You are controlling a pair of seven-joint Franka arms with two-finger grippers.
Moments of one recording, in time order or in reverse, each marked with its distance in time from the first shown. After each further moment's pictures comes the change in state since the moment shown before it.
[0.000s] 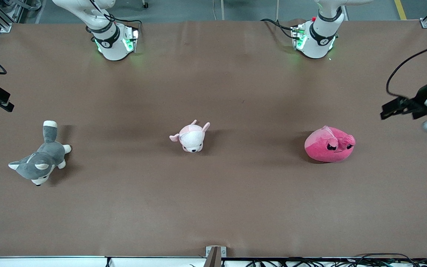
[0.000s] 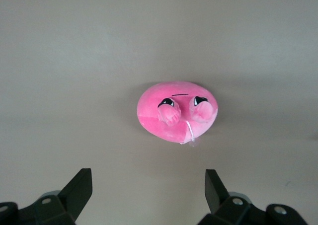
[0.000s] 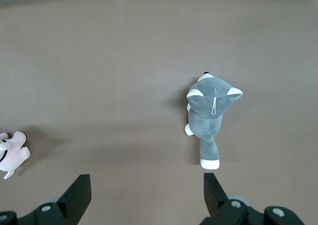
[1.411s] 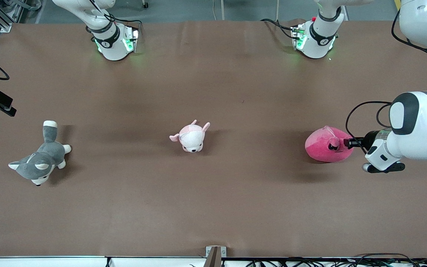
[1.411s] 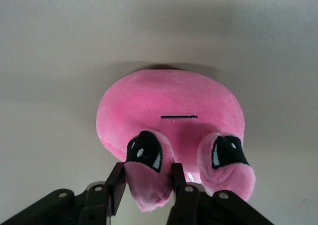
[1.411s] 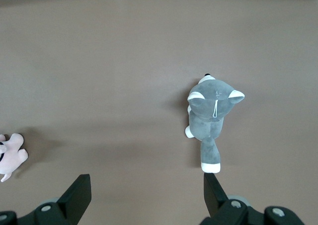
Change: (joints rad) left arm 0.000 0.298 -0.001 -0.027 -0.070 0.086 -0.041; right arm 0.002 0.024 0.002 -0.002 -0.001 0.017 -0.002
